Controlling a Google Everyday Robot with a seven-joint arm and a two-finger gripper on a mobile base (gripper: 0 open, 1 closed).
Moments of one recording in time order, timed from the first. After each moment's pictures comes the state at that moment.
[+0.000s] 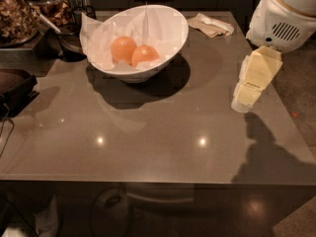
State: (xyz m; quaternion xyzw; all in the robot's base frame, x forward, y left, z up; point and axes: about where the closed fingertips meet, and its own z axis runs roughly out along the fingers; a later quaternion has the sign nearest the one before) arm 0.478 -0.178 0.976 -0.56 0.82 -0.01 0.14
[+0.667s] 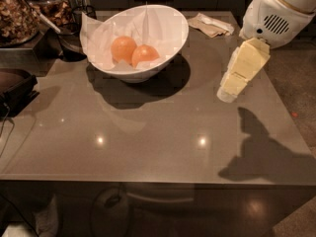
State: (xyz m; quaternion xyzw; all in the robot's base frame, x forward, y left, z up) arm 0.494 -0.161 0.977 -0.53 0.83 0.04 0.17
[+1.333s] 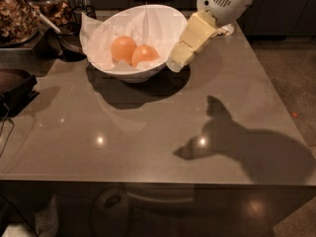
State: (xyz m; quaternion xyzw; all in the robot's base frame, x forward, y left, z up) arm 0.540 -0.084 0.994 -0.48 0.85 0.10 0.18
